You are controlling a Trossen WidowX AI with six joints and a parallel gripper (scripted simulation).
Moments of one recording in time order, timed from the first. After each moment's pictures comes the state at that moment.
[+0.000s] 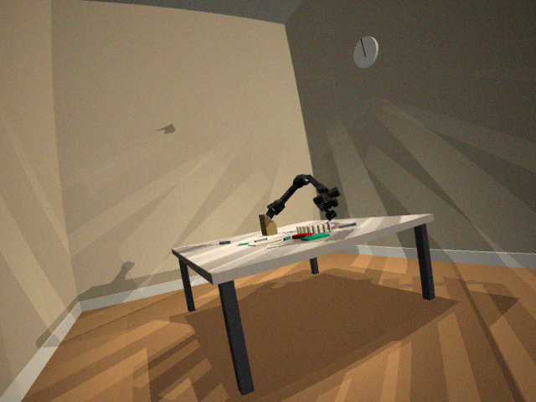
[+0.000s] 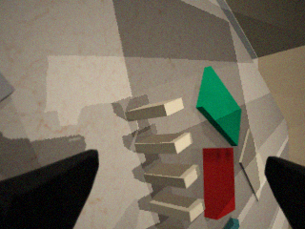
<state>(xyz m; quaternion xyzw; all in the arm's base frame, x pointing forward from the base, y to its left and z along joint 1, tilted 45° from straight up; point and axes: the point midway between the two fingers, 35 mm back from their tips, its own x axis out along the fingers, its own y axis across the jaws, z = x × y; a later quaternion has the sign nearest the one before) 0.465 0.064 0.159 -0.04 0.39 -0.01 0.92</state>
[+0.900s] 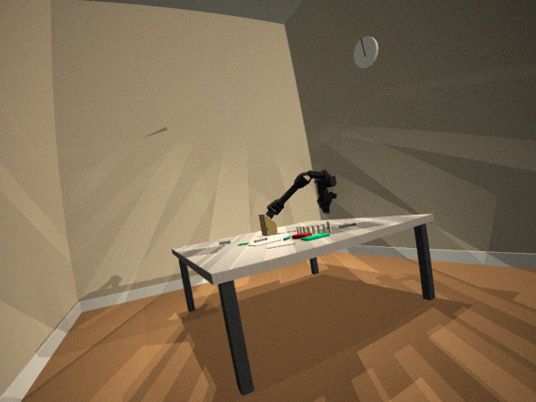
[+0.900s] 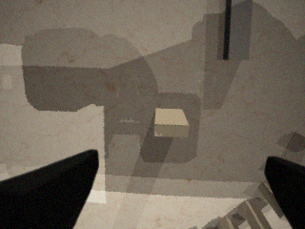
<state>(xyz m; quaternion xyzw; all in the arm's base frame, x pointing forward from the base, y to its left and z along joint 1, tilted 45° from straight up) 0.423 0.079 0.196 -0.12 0.38 0.51 0.76</state>
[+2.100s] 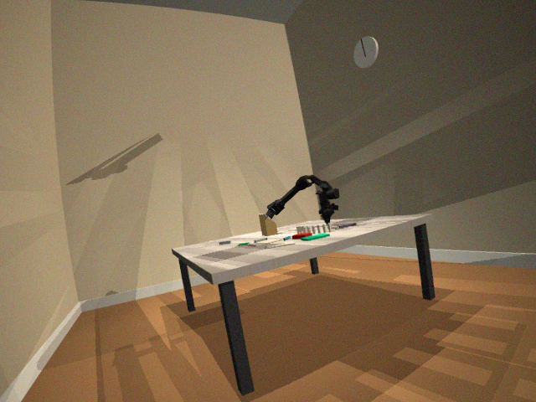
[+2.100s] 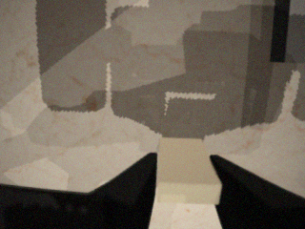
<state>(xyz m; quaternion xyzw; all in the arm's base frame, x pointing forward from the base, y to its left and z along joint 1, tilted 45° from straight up) 0.432 0.132 0.146 -0.12 0.38 0.52 0.76</state>
